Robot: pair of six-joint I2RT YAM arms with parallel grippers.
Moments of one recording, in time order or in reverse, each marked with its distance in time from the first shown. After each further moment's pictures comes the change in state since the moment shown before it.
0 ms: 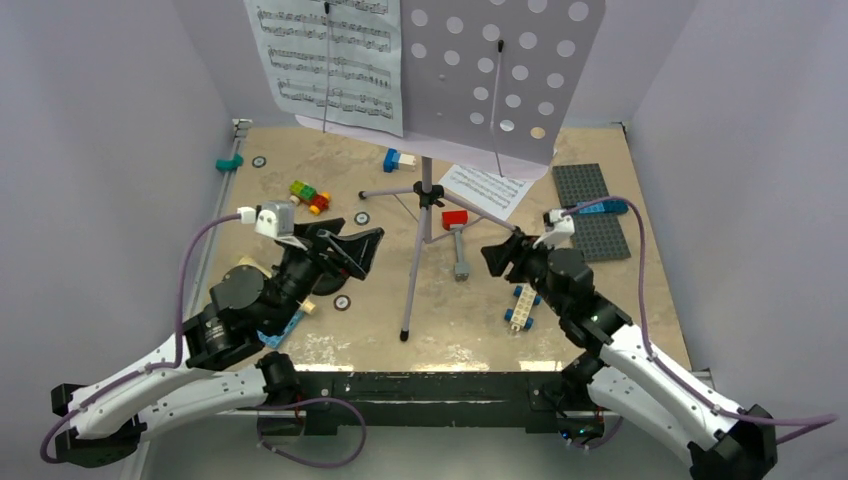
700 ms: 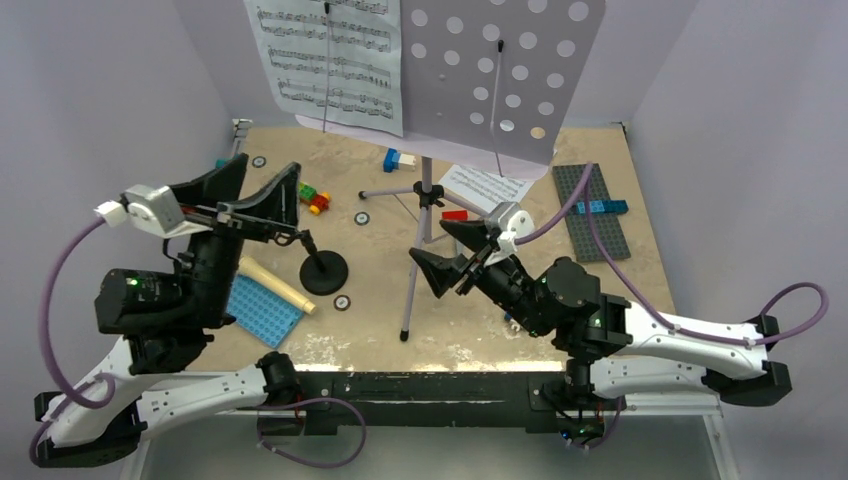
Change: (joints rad) left arm 0.000 0.000 0.287 0.228 -0.134 0.533; right arm 0.808 0.171 0.476 0.125 0.399 -0.592
